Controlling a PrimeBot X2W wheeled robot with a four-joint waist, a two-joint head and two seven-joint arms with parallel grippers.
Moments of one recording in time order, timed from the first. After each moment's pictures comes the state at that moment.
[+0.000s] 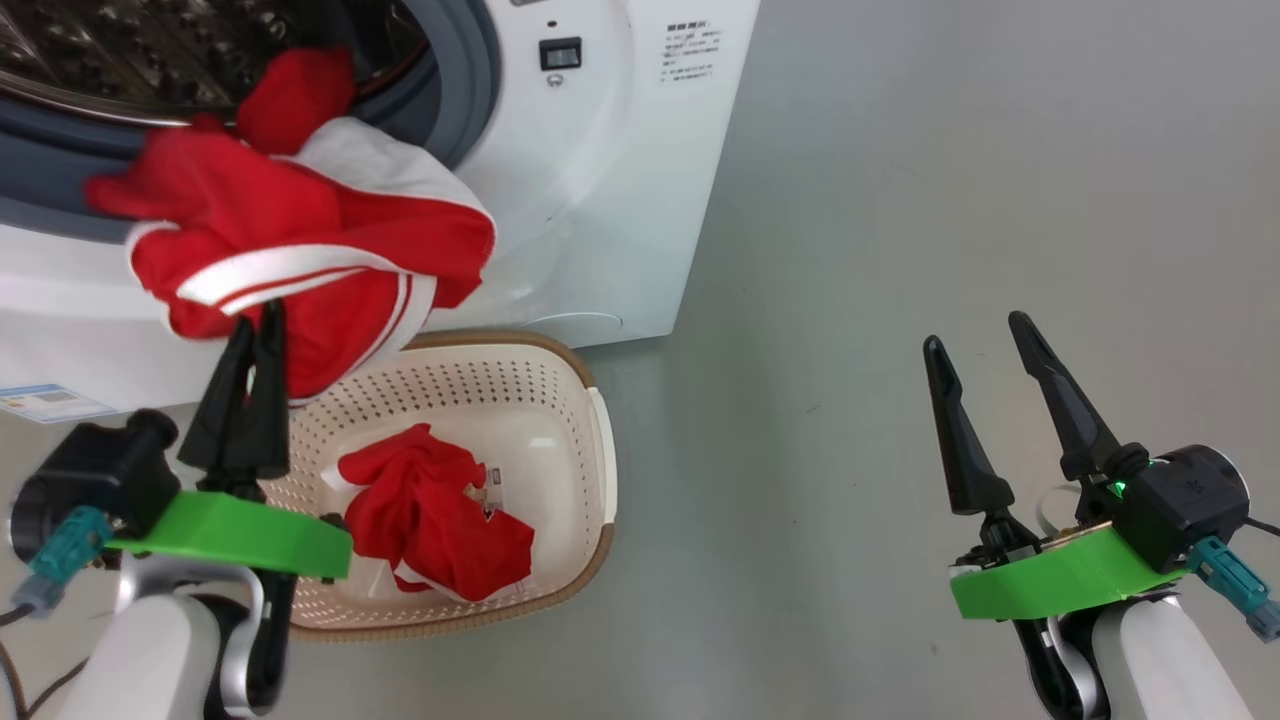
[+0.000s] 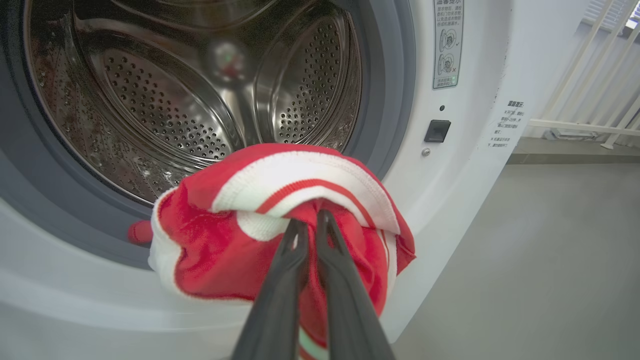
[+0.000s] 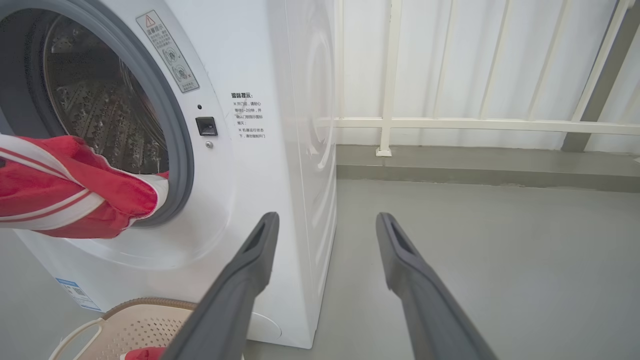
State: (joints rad) left arm -0.38 0.30 -0.19 0.13 -0.45 0.11 -0.18; right arm -0.16 -0.04 0.05 0.05 0.22 0.13 -0.26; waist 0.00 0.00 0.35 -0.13
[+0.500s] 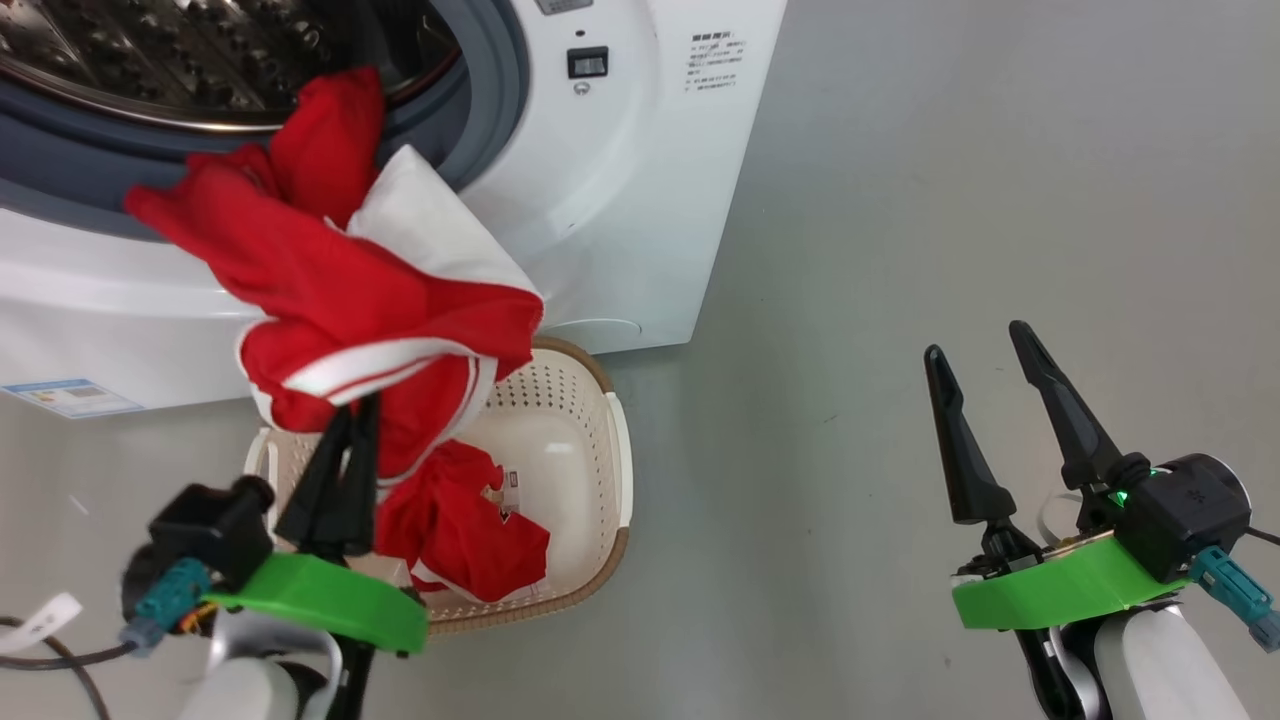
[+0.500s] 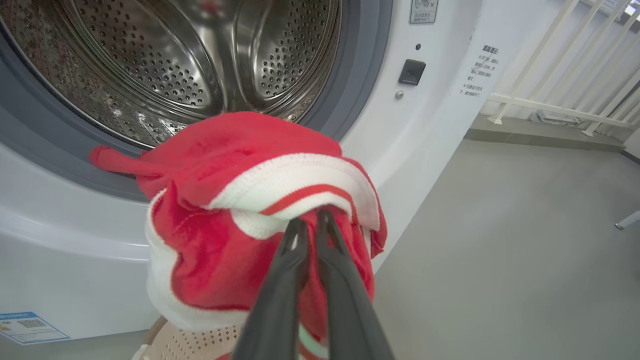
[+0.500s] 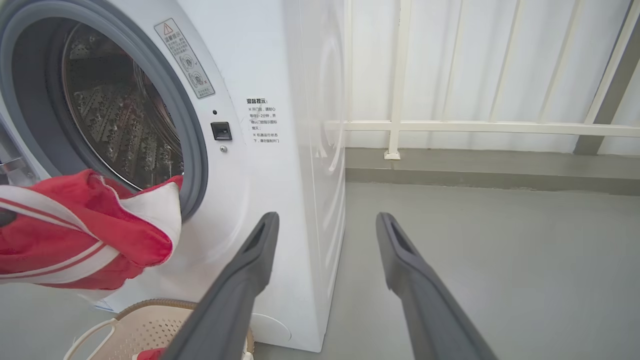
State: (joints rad) left arm -0.30 0.25 -0.26 0.11 -0.47 0.11 -0.15; right arm -0.14 -0.04 0.05 0.04 0.22 0.13 -0.26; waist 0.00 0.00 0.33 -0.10
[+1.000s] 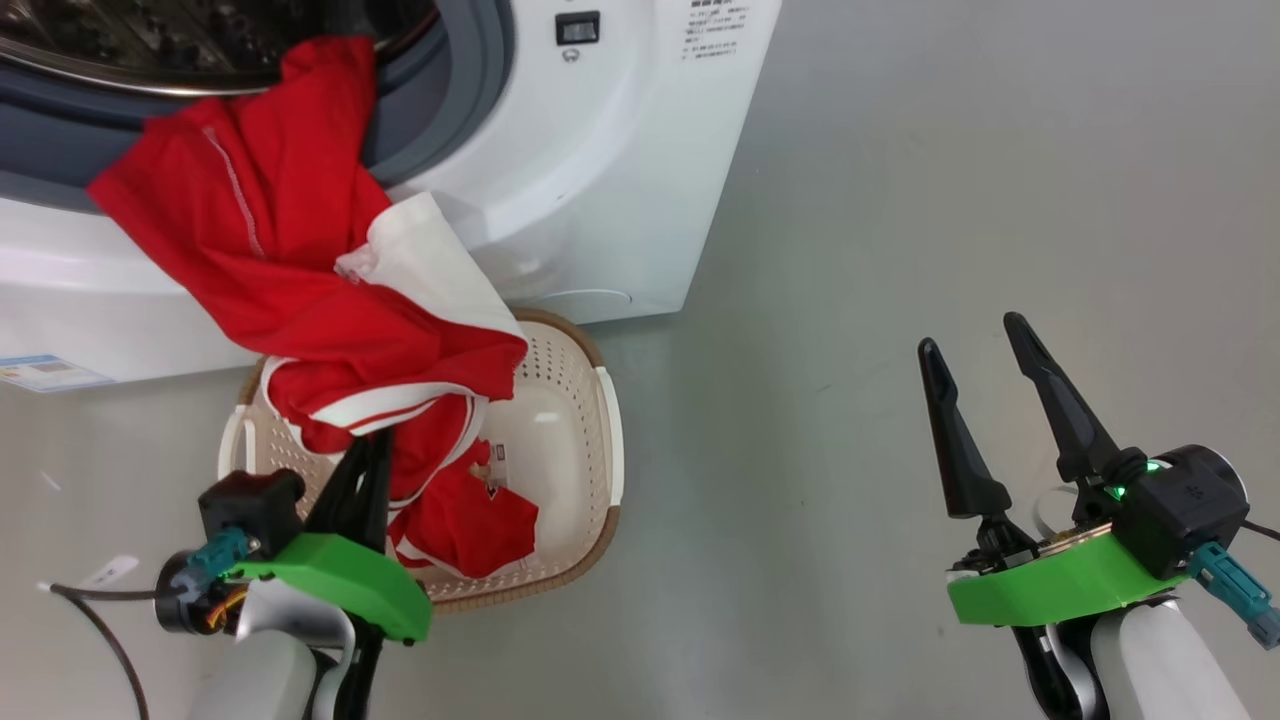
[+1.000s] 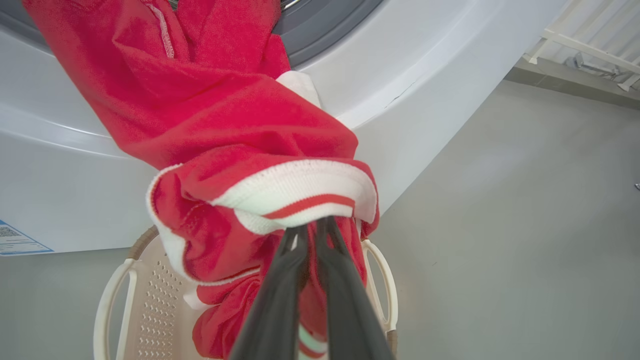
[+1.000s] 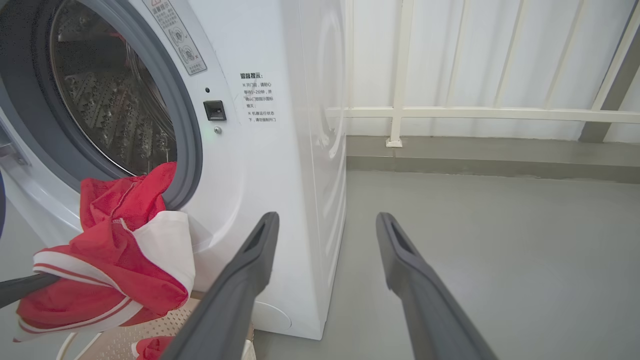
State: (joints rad) left arm -0.38 0.20 -0.30 0.44 -0.51 0.06 -0.18; right arm -0.15 -0.04 0.06 0.03 0.22 0.13 -0.26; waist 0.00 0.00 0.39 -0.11
